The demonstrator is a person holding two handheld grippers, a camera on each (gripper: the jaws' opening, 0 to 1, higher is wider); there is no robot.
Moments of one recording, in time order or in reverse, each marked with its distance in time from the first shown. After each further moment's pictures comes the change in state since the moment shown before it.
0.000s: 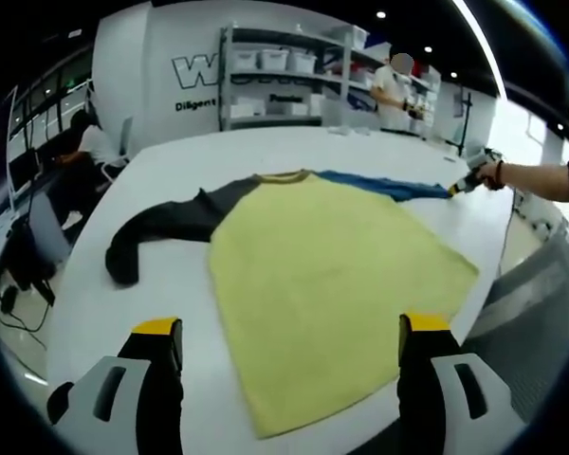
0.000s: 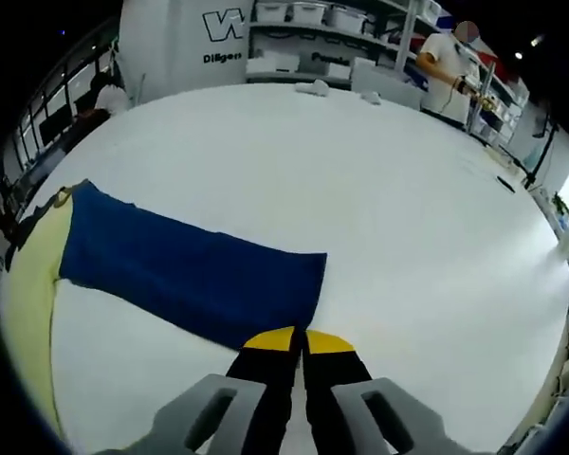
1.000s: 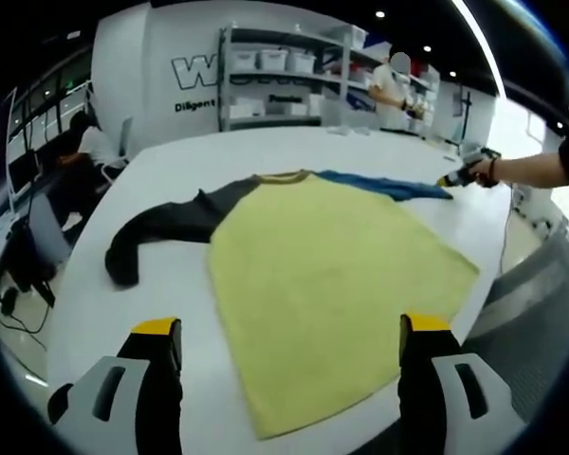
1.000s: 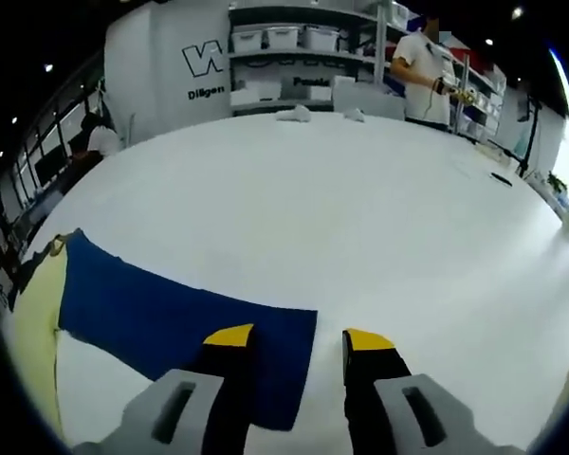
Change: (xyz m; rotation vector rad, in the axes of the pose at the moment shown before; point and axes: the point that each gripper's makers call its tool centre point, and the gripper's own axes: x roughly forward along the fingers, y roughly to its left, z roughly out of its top) left arm 0.001 0.002 0.001 0.003 -0.006 0.000; right arm 0.012 0.000 0.033 0.102 -0.154 0.025
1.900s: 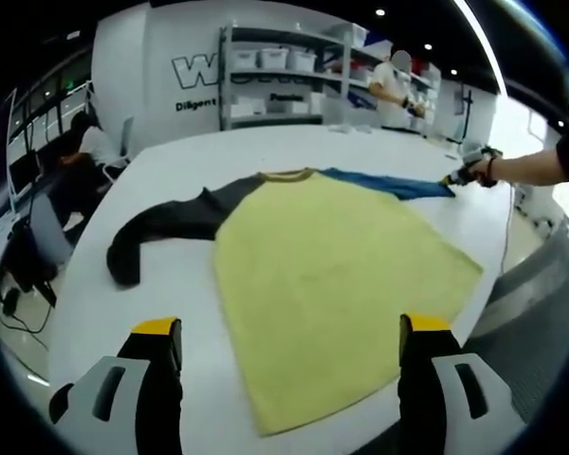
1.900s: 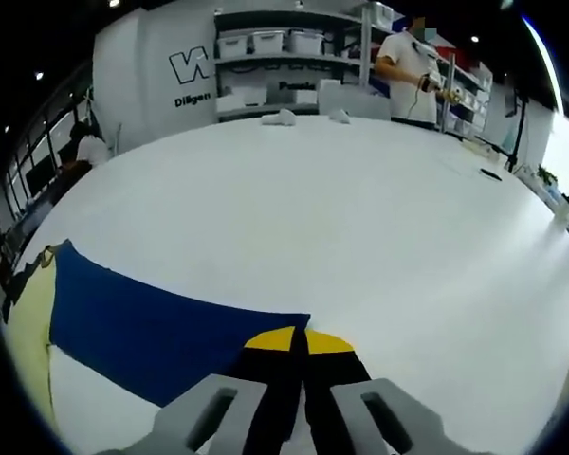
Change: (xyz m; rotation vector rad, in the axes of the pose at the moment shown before) left arm 0.002 0.003 -0.001 0.003 0.006 0.011; right arm 0.003 -0.014 0.013 0.043 -0.012 -0.050
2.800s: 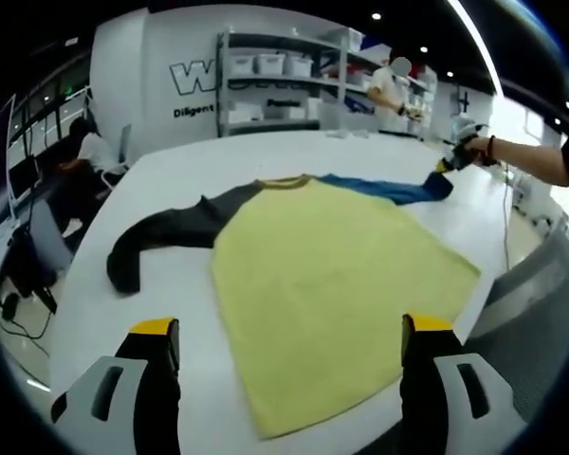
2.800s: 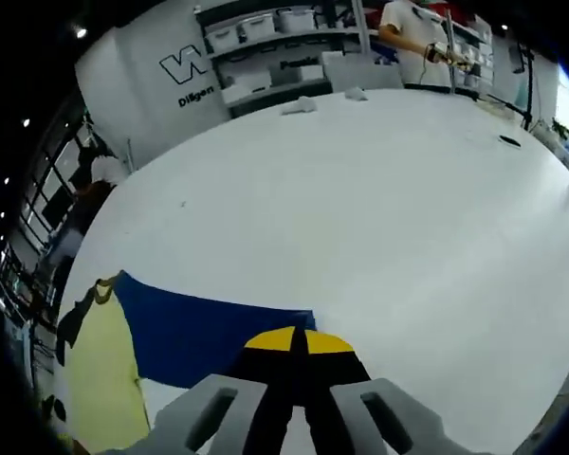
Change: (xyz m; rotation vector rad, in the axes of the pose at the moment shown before) left arm -0.002 -0.003 0.006 0.017 -0.028 -0.011; right arm -0.028 0.070 0.039 0.126 0.126 0.170
